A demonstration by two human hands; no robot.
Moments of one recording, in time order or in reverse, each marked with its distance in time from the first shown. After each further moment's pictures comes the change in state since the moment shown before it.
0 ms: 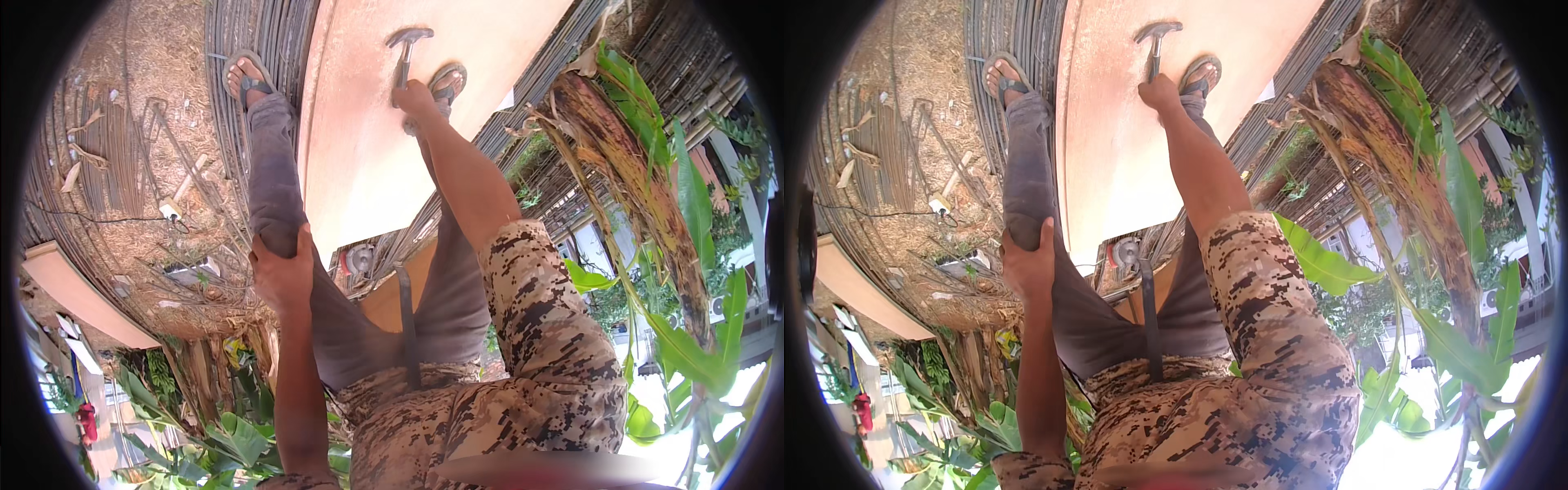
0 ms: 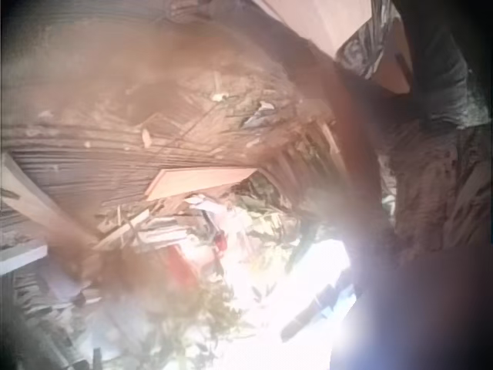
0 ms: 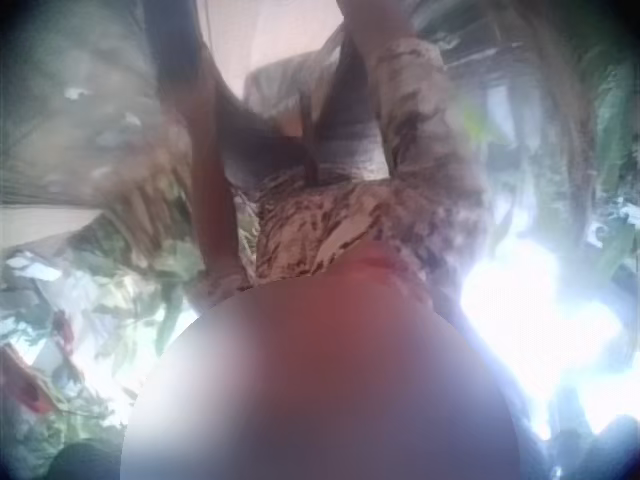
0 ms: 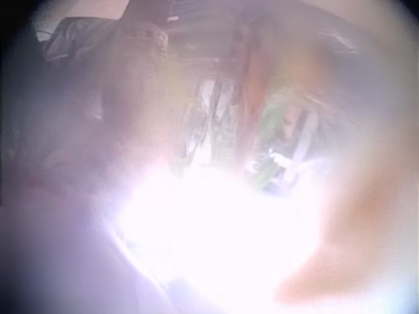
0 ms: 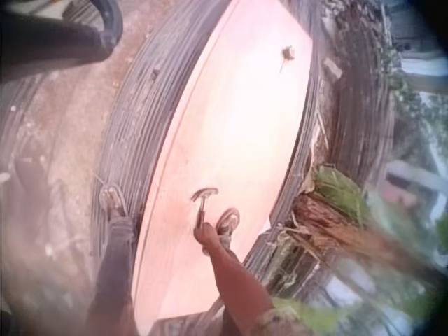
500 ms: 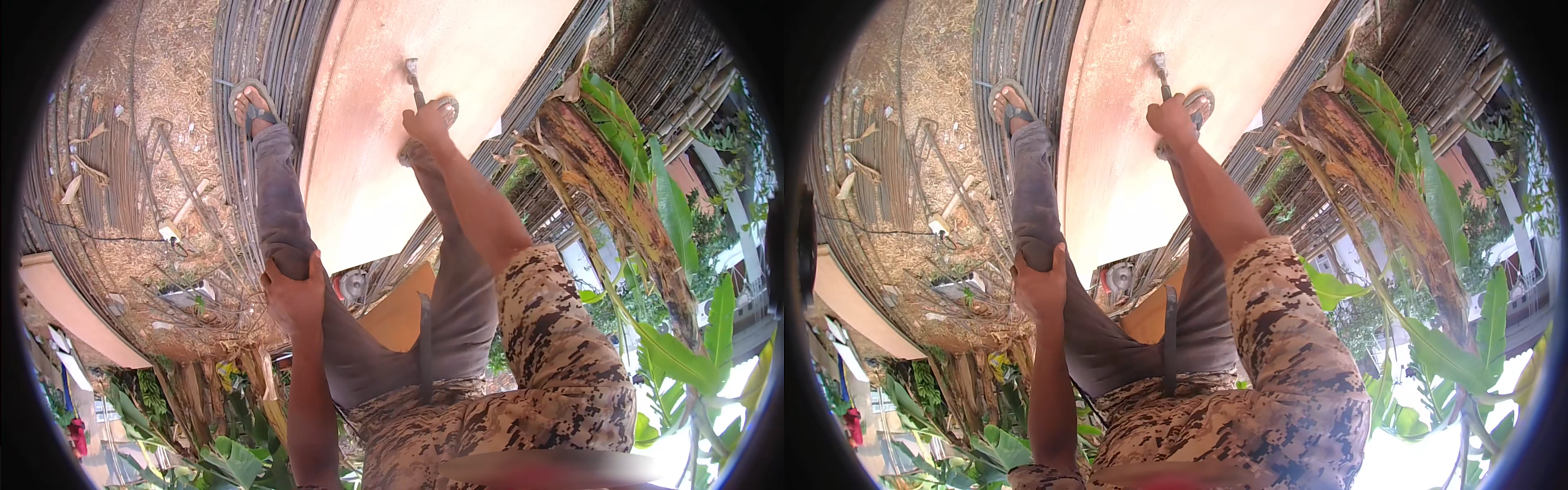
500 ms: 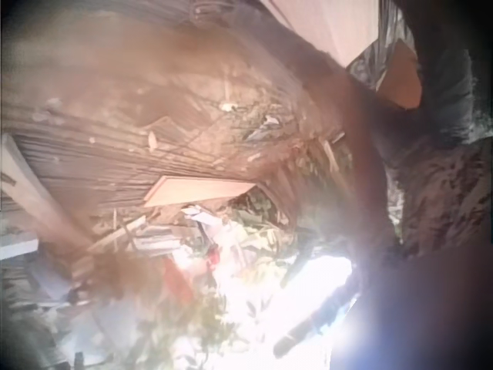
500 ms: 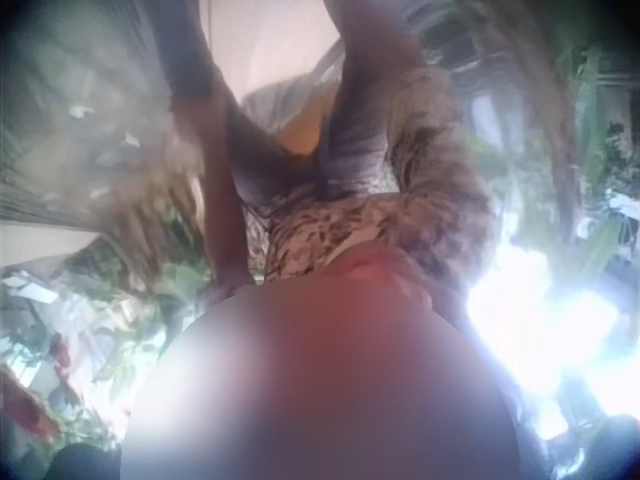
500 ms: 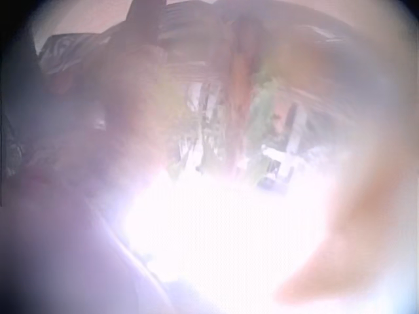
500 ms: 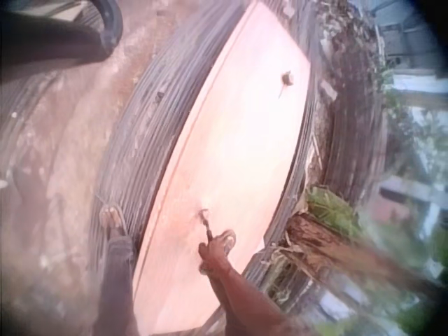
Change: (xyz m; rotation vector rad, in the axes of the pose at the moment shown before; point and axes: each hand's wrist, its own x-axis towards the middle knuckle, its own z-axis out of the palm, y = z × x) left_hand 0.008 0.001 -0.011 -0.046 -0.012 0.015; right_hand -0.034 -0.045 -0.050 -0.126 0.188 0.083
